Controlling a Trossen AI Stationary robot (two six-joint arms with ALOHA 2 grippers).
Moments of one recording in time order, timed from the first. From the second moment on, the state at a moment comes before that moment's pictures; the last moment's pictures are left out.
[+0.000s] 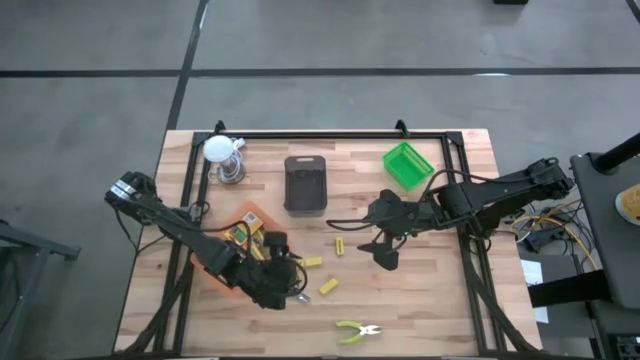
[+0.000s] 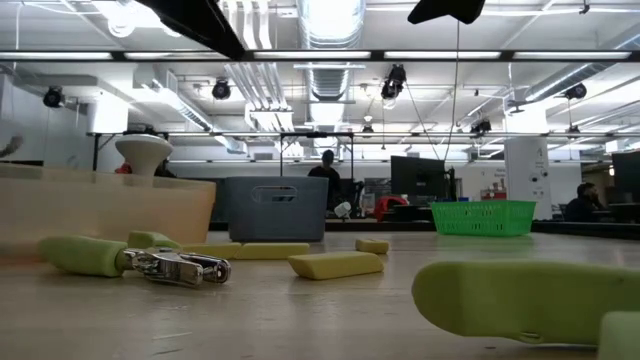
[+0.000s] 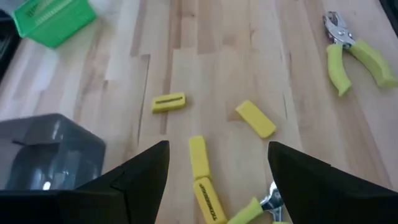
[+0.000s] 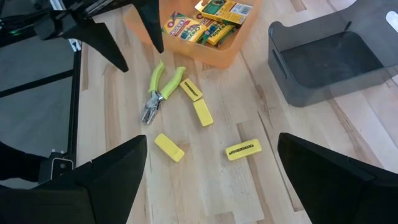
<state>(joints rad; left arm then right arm) -0.58 1.53 1.18 -0.53 -0.55 -0.33 0.29 1.37 1.30 -0.72 0.18 0.52</state>
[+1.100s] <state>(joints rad) -0.57 1.86 1.55 -0.88 -0.40 -0.18 0.29 1.37 1.30 -0.72 0.18 0.52</state>
